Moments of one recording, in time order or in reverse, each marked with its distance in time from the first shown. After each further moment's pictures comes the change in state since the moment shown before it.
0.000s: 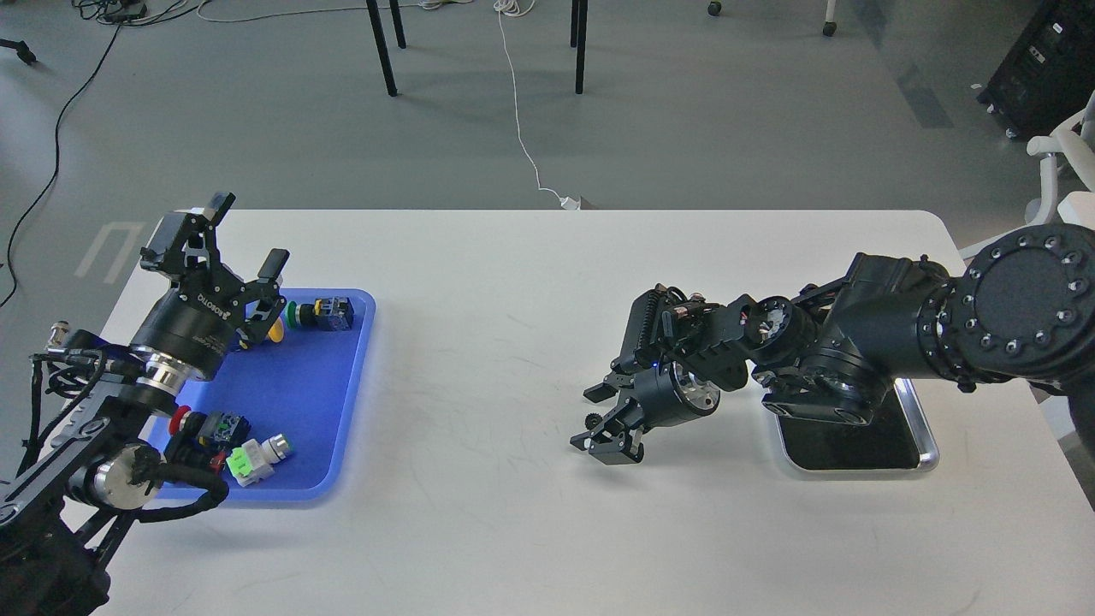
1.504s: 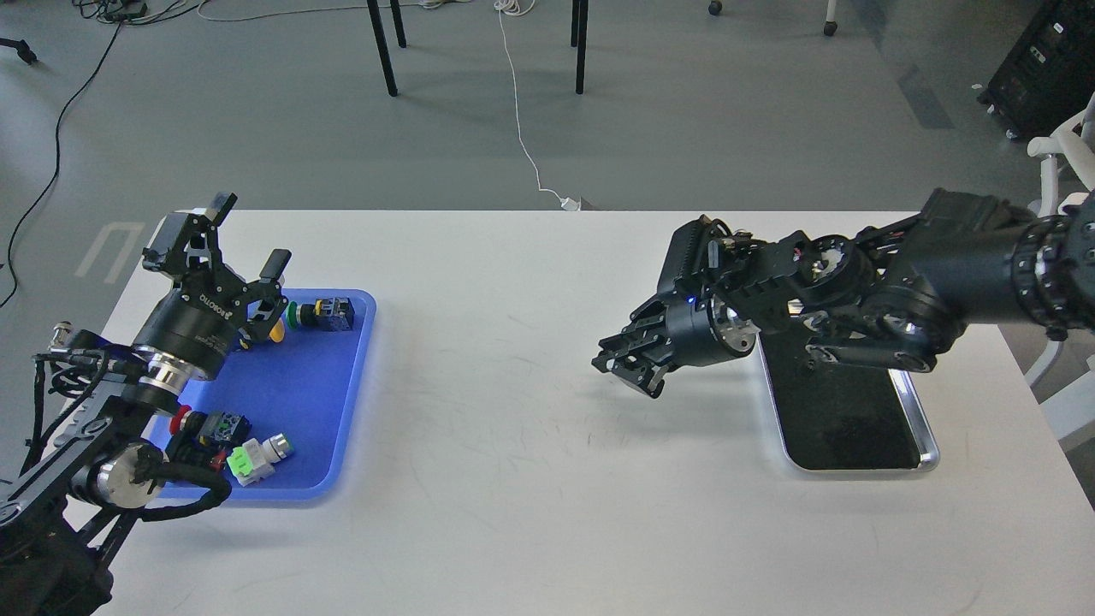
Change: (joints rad) left arm -0.002 -0.006 0.000 0.000 0.000 0.000 0.000; right arm 0.171 -0.222 0.049 0.156 -0.001 0.004 0.000
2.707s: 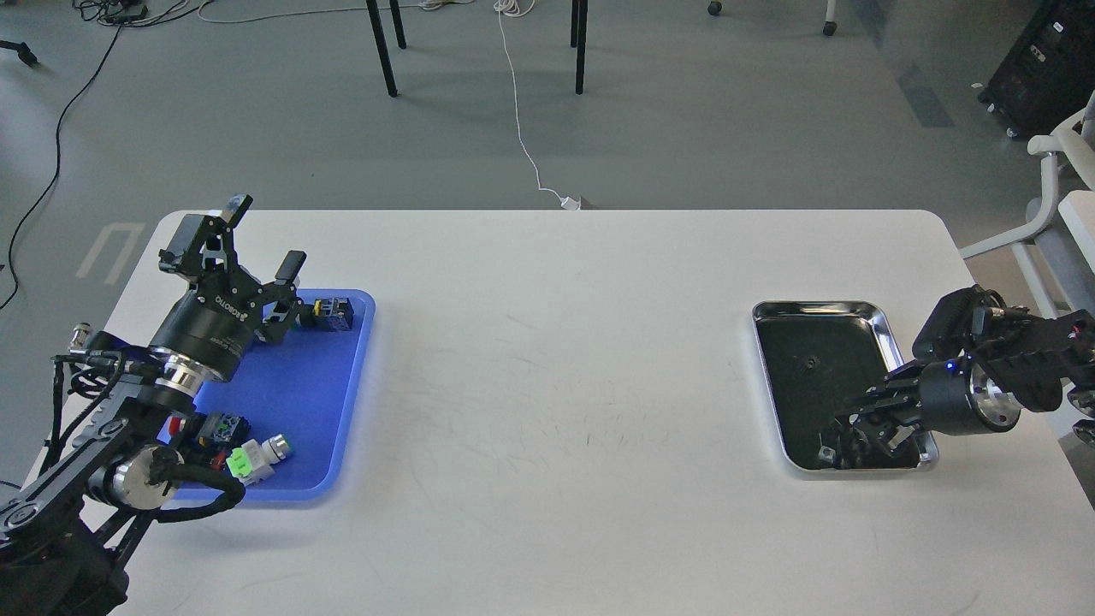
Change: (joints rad) left arm -0.004 -0.027 0.009 0.000 0.005 -0.001 0.000; right arm -0.220 -0.430 -0.080 -0.026 -0.182 0.004 0.000
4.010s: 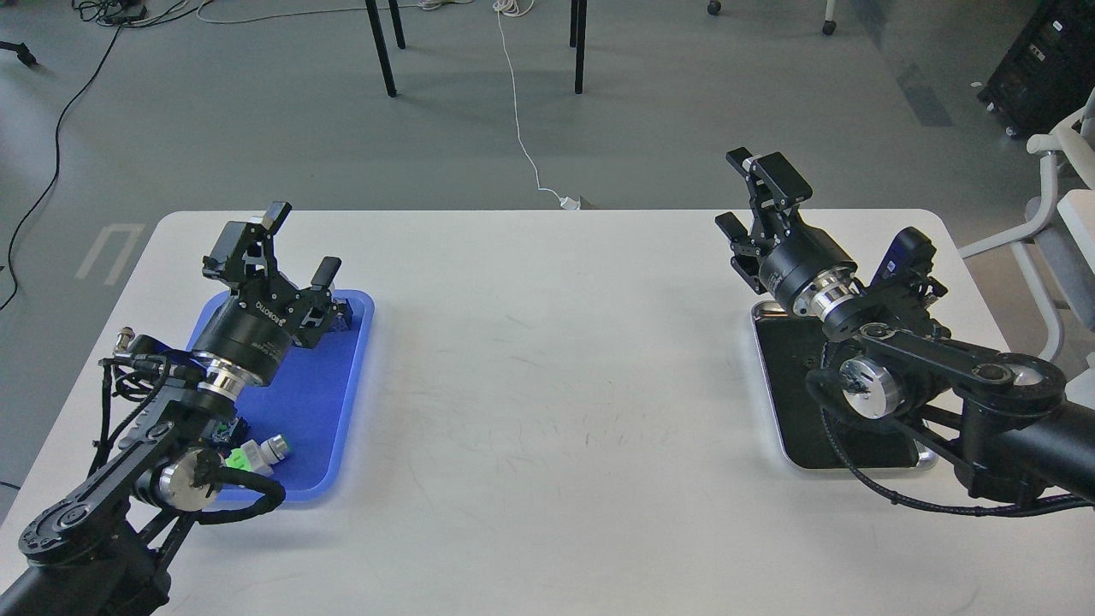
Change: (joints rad) left arm -0.016 -0.093 0.010 -0.001 0.056 0.047 0.000; right arm -0.565 0.235 1.273 0.026 1.241 0.012 0.000
